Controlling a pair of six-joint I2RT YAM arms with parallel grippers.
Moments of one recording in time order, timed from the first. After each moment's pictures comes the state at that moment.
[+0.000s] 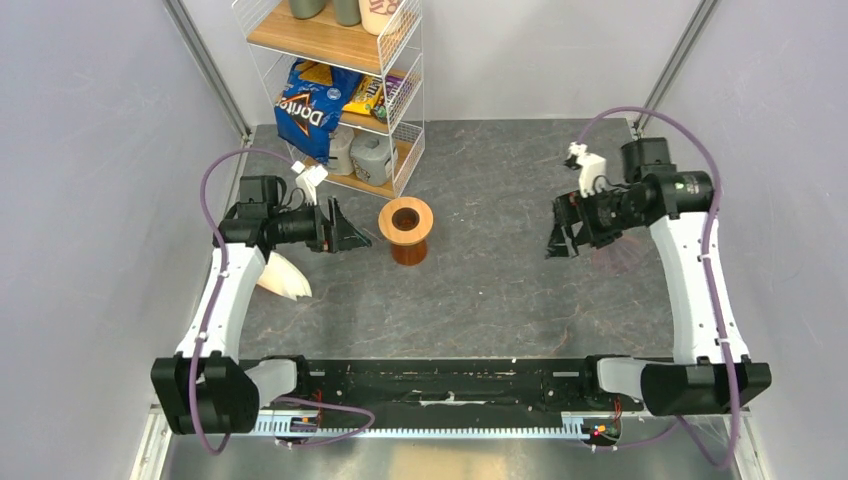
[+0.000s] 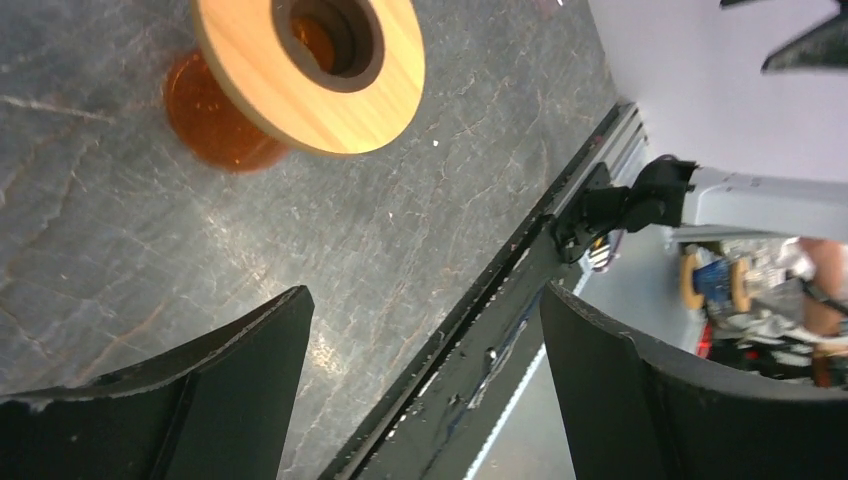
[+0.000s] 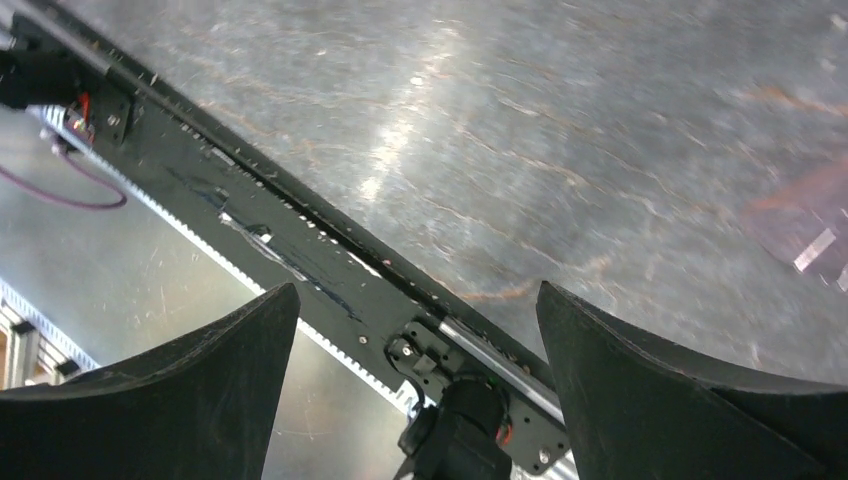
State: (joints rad) left arm 0.03 1.18 1.00 -0.71 0.97 -0.07; right arm 0.06 1.25 1.50 -1.39 -0.57 -0.29
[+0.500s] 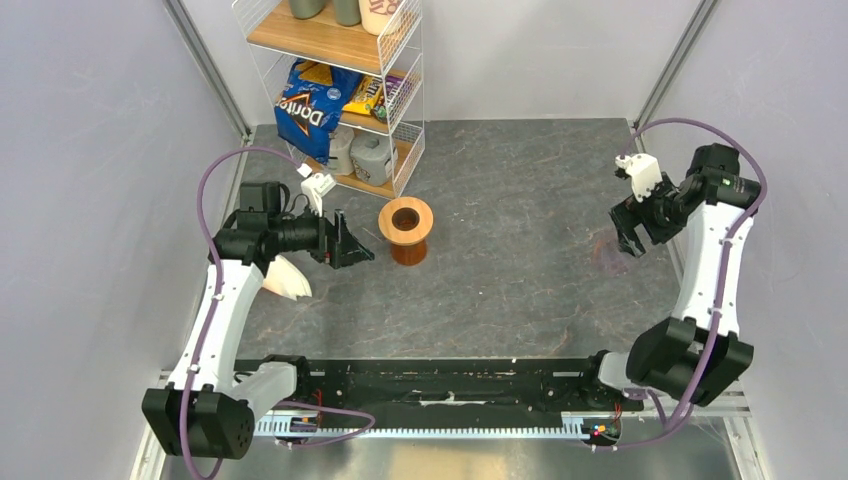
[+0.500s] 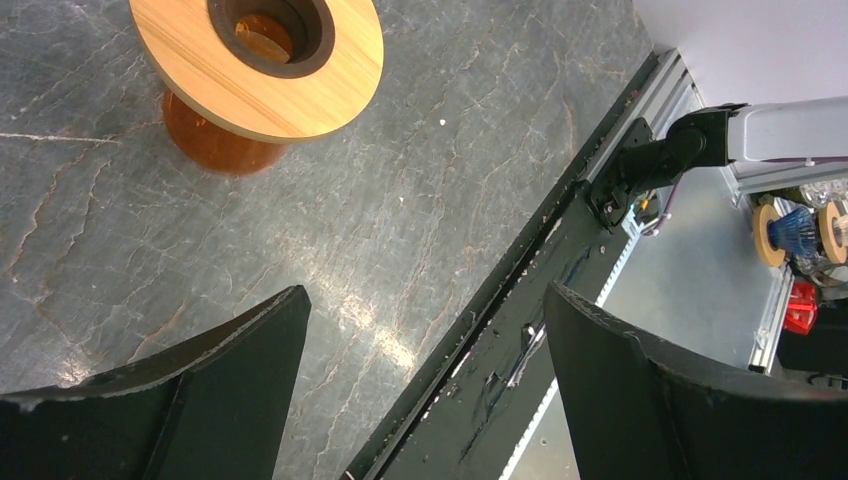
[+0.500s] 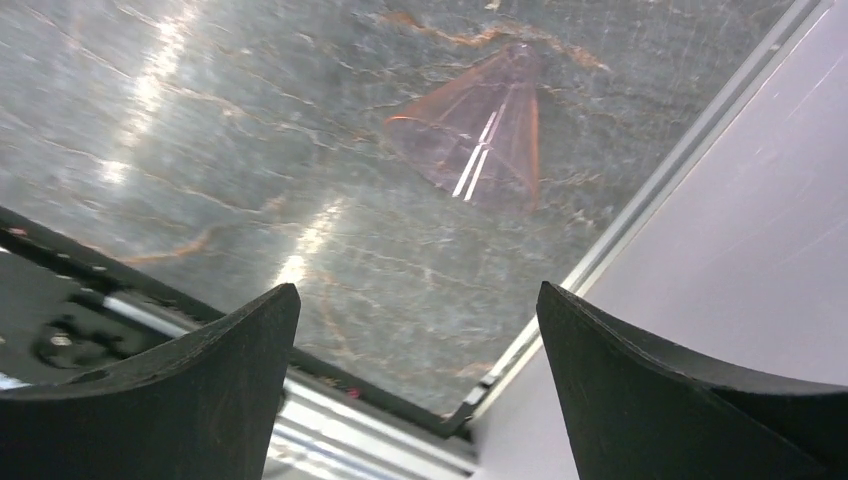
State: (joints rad) left arm -0.04 1.05 1.02 -0.79 0.91 0.07; right arm -0.39 1.32 1.46 -1.30 -0.38 -0.90
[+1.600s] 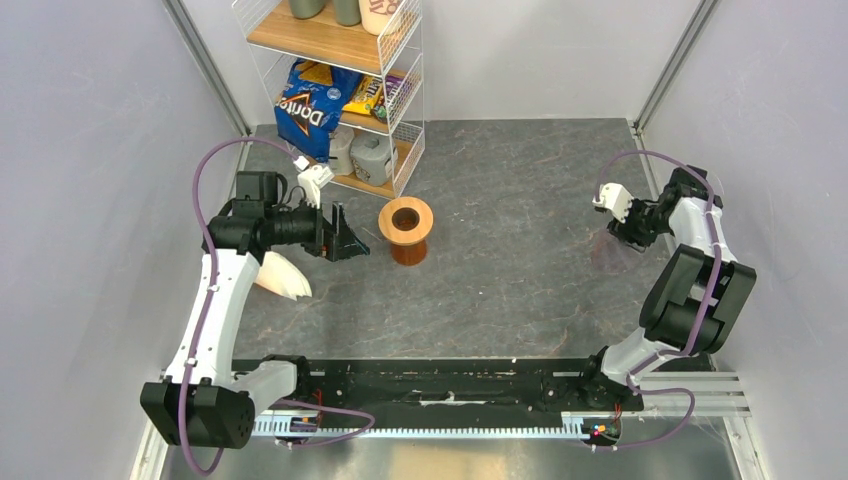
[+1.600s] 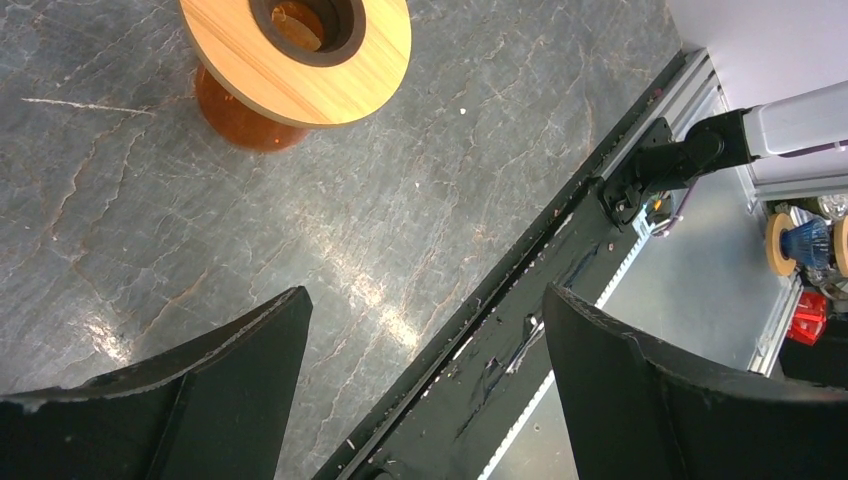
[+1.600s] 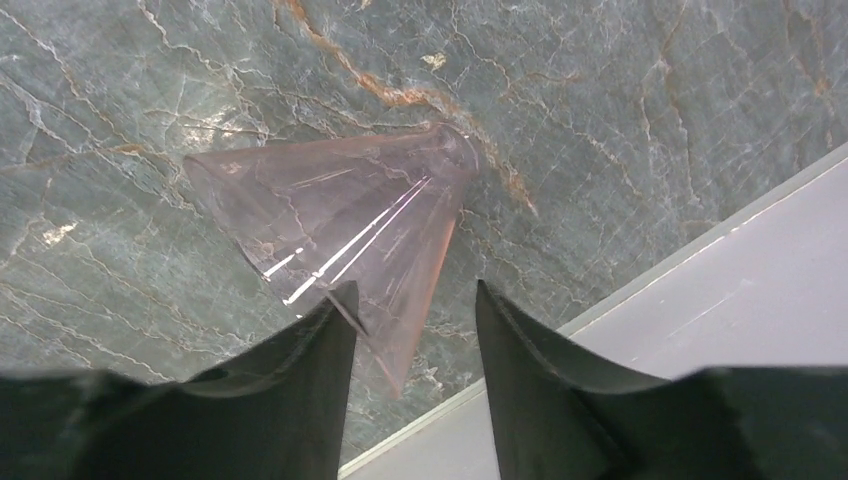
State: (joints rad) left arm -0.04 1.10 1.14 -0.92 0.84 0.09; right arm -0.46 1.61 1.18 -0.81 -0.46 -1.54
